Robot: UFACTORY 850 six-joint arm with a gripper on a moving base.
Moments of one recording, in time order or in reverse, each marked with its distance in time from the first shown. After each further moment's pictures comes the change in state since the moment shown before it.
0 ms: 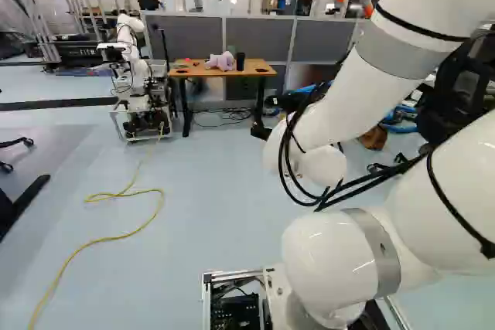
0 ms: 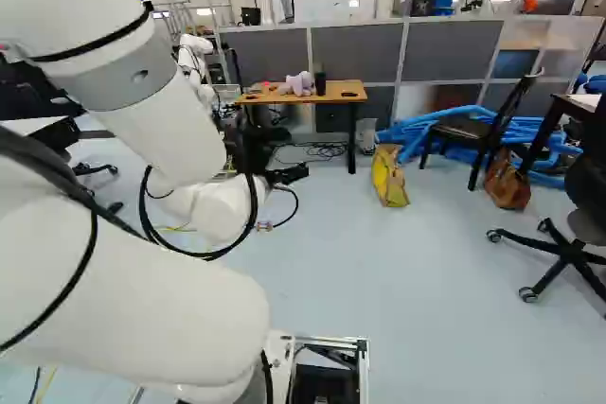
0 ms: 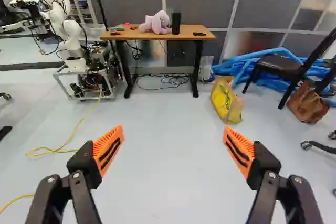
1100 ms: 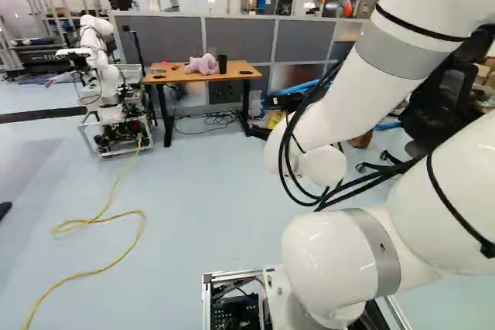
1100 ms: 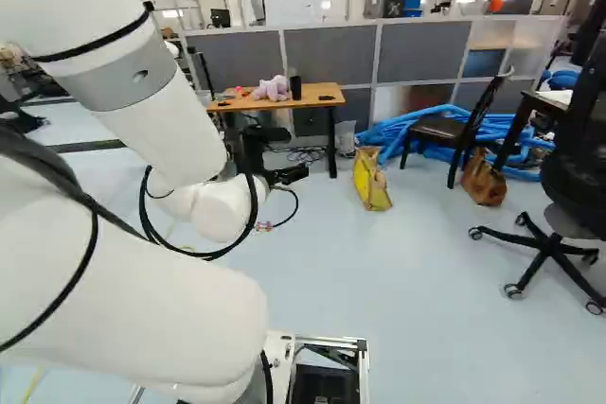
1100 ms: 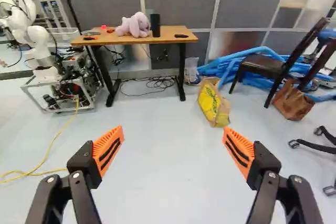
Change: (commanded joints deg) arm 0.0 0.0 0.0 0.0 0.0 0.0
